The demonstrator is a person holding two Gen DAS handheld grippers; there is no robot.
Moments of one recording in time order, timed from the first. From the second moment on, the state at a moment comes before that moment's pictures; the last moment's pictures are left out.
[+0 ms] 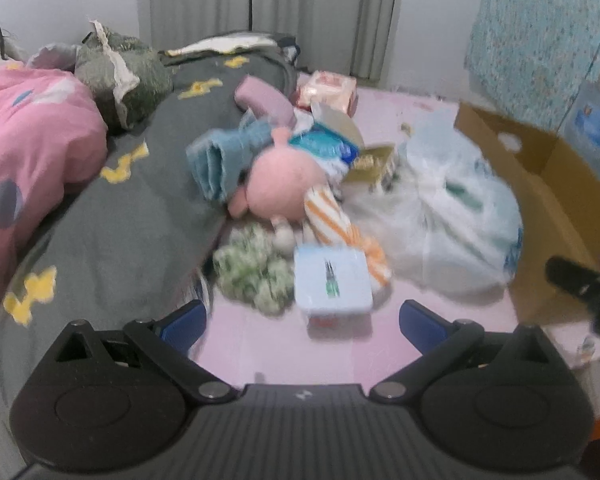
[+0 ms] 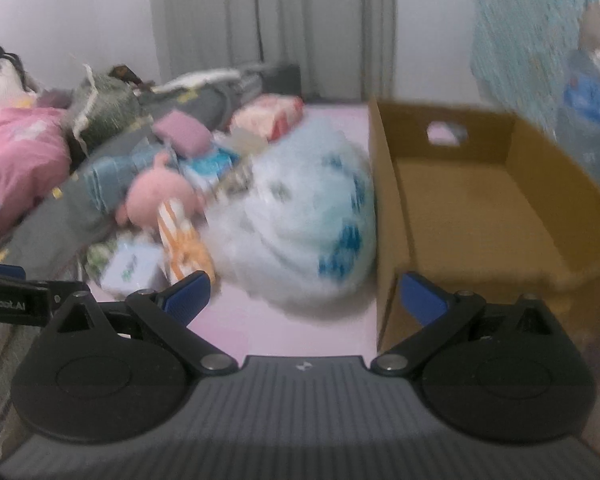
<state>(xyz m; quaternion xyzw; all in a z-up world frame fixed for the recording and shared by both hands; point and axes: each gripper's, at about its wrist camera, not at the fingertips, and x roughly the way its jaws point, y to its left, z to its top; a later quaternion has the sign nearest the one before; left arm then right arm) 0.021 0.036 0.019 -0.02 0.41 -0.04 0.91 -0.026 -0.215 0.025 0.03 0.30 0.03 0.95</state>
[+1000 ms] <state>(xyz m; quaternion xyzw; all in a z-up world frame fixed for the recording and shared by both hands) 0.332 0.084 -0.003 -0.09 0.44 -0.04 0.89 0.427 -0.137 0.046 0.16 0.38 0.39 0.82</state>
